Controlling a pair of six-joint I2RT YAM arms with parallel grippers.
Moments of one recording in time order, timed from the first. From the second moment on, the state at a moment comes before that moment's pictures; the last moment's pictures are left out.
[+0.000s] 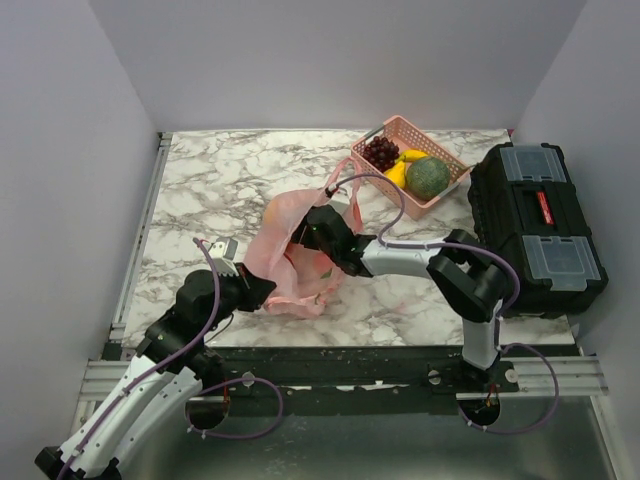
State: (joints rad) left arm -0.59 0.34 0.43 -0.45 0.07 -0.67; right arm 0.92 1.93 1.16 0.29 0.36 0.86
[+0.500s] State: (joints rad) left arm -0.59 0.35 0.43 -0.43 0.09 -0.66; right arm 0.92 2.07 1.27 0.32 0.36 0.85
